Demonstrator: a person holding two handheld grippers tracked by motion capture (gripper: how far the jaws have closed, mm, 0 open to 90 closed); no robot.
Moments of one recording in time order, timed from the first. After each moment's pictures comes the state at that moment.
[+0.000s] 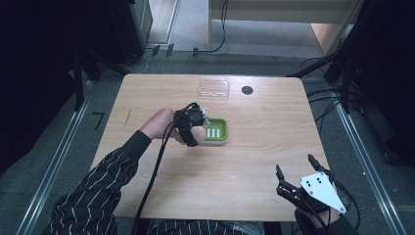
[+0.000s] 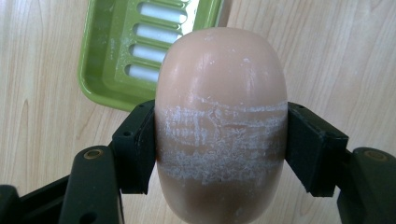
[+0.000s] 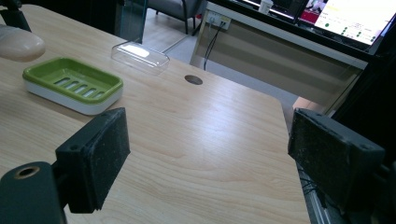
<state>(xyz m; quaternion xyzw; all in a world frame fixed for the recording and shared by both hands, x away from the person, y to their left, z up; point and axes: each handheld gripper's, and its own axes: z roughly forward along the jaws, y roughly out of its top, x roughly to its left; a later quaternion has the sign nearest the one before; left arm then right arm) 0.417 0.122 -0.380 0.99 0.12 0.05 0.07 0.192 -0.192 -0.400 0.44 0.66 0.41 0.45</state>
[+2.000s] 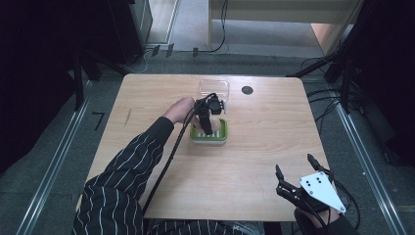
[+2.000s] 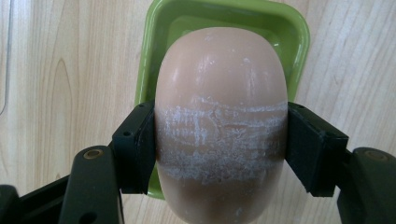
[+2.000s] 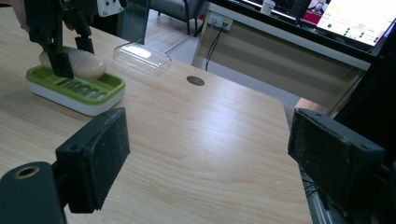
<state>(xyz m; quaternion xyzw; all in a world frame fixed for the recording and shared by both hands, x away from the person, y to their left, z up) 0.480 0.071 -0.409 0.99 0.09 0.04 0.05 0.193 -0.192 -0.400 0.44 0.66 0.41 0.44</state>
